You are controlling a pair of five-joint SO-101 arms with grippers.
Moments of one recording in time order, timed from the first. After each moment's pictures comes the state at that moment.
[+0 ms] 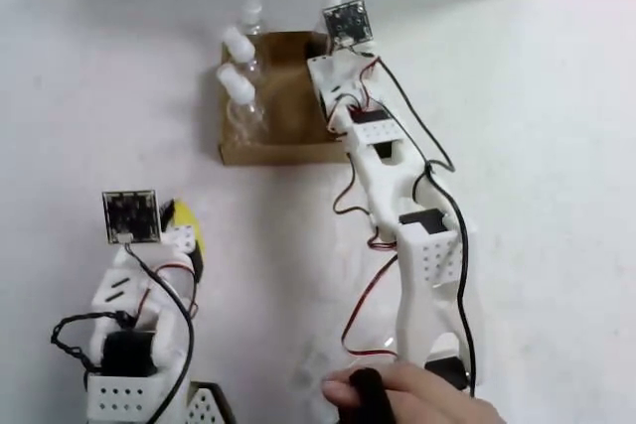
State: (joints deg) left arm -4.9 -104.4 97.1 47.3 7.1; right arm -15.6 42.2 -9.7 -4.4 8.7
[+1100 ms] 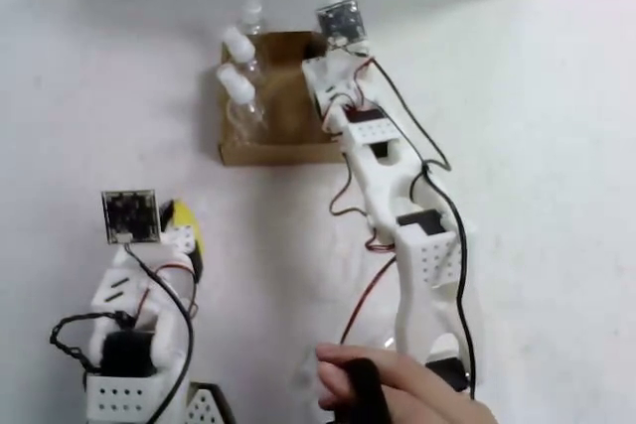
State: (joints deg) left arm -4.9 -104.4 97.1 47.3 7.1; right arm -16.4 42.2 -9.9 -1.5 8.7
